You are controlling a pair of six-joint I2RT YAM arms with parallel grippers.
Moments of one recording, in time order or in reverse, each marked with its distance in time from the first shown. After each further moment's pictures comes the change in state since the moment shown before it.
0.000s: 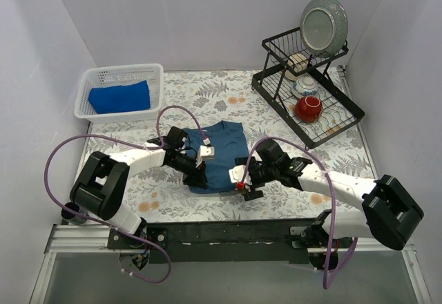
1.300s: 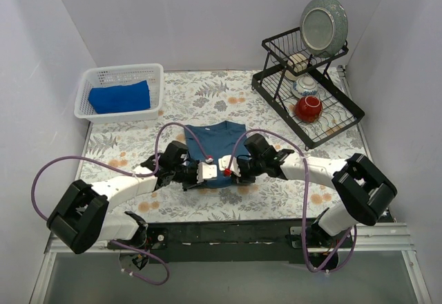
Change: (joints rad) left arm -0.140 -0.270 -0.233 0.303 -0.344 0.046; right arm 0.002 0.252 0.091 0.122 0.014 0.145
